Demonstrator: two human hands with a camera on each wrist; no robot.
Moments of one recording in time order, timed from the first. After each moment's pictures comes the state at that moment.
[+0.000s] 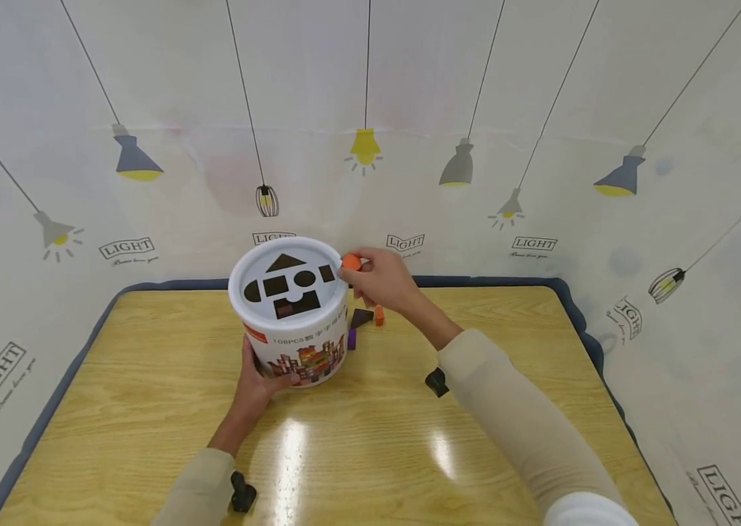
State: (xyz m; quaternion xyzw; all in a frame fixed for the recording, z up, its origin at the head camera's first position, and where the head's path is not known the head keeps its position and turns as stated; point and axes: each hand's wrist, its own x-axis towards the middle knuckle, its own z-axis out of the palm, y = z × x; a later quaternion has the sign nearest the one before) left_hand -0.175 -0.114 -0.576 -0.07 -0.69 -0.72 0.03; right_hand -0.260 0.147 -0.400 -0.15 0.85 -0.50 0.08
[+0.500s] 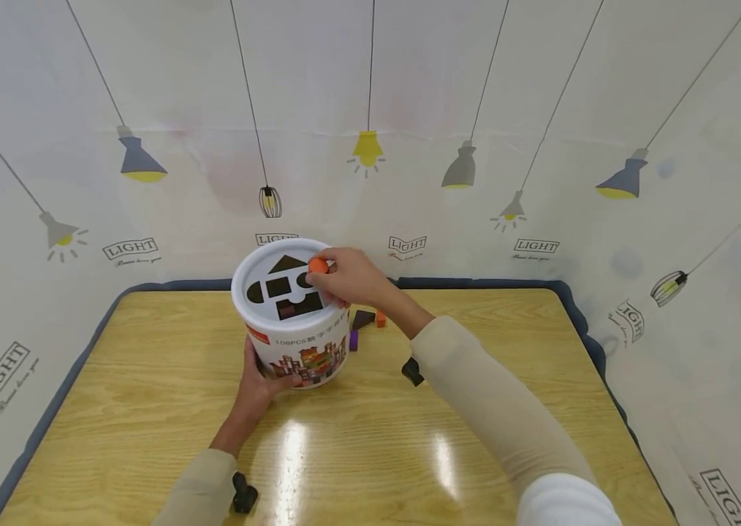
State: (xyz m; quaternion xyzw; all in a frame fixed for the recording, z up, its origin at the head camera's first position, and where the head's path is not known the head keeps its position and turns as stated) left_hand -0.176 -0.116 -0.578 -0.07 -0.69 -0.72 0.02; right_hand -0.267 0.102 -0.383 -0.21 0.88 -0.42 0.12
